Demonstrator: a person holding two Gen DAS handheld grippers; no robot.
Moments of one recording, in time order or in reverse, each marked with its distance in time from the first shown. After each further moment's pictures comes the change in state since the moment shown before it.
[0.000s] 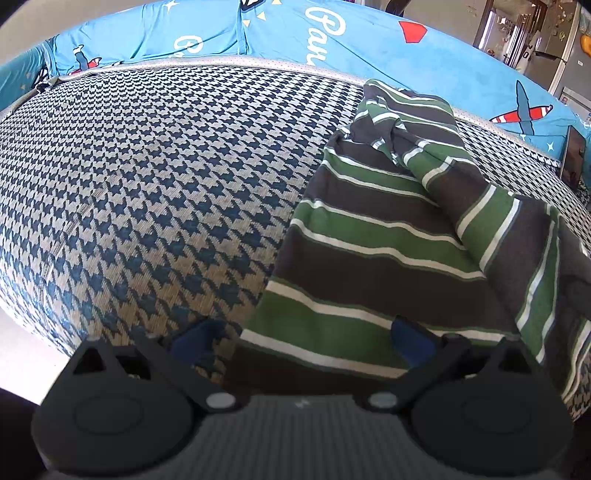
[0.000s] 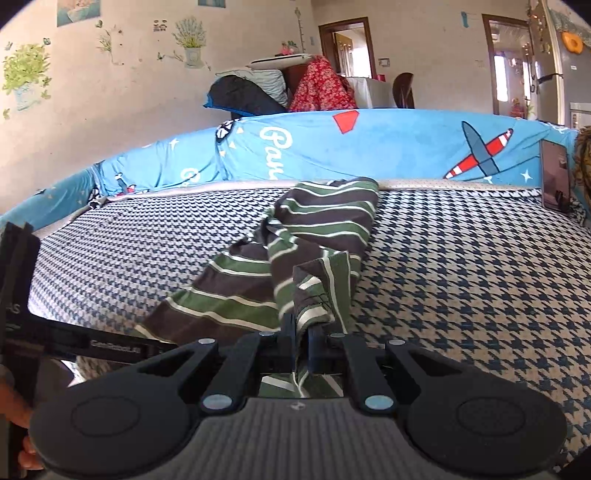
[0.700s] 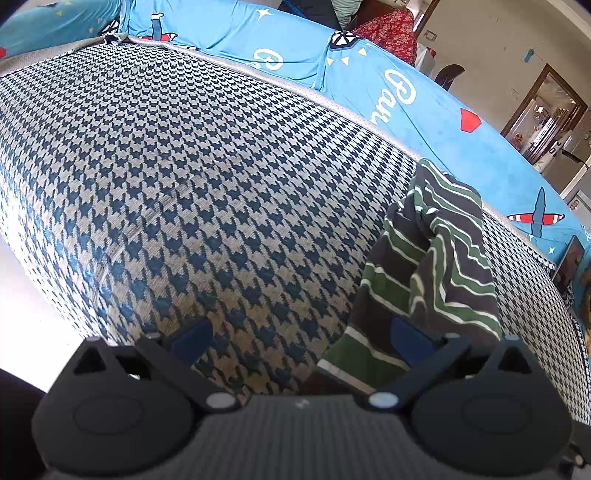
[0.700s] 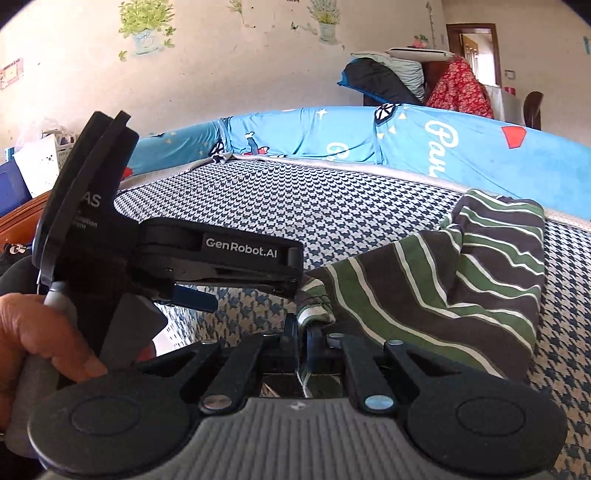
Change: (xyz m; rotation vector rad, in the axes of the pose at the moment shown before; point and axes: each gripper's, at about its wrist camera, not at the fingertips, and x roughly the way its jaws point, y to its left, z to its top) left arm -0.038 0.077 0.004 -0.279 -0.101 -0.051; right arm 0.043 0.123 -0.010 -0.236 0.060 0.308
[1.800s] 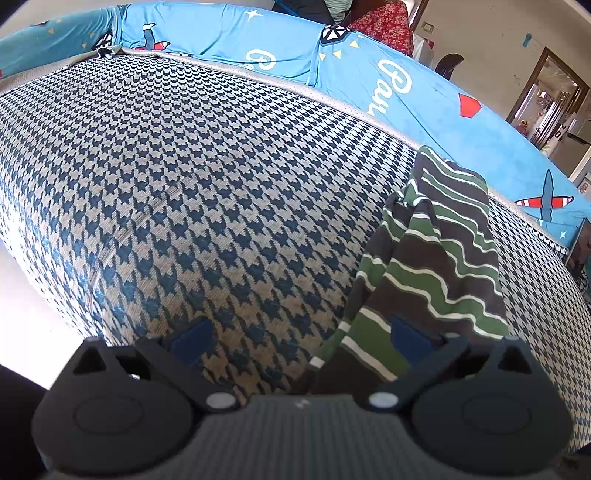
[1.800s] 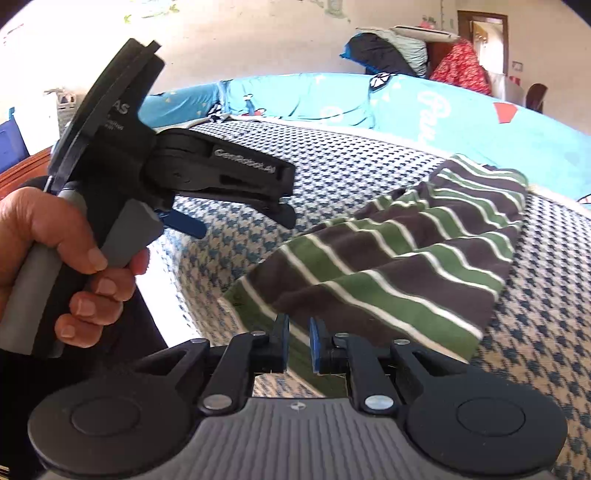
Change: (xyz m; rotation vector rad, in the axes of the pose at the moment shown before) left arm 0.010 -0.021 -0.004 0.061 0.000 0.044; right arm -0.024 -0.020 -0.038 -0.032 0.102 -0.080
